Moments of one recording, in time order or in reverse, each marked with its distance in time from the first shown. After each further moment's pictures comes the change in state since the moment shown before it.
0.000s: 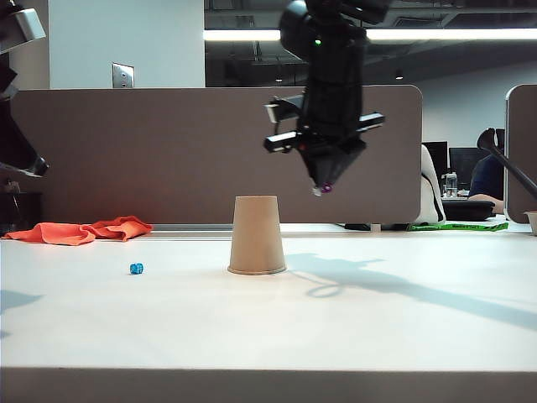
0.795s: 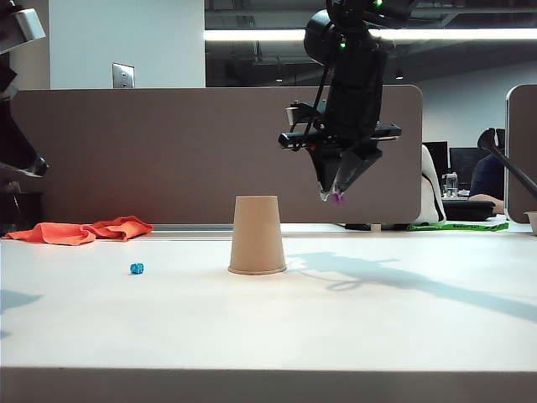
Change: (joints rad) left arm 0.000 0.000 0.000 0.000 0.000 0.000; right arm -0.063 0.000 0.000 -0.012 -0.135 0.050
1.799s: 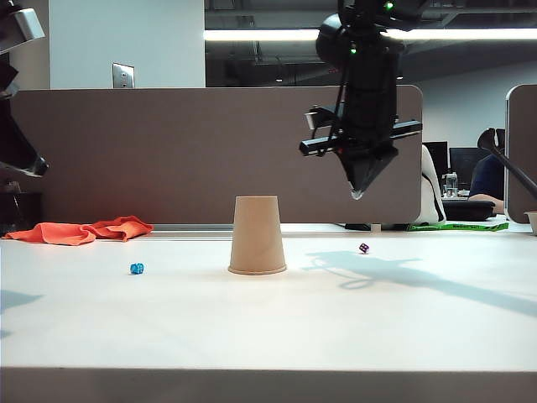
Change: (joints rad) left arm 0.000 0.000 0.000 0.000 0.000 -0.023; right arm -0.049 0.000 0.000 -0.018 0.097 0.010
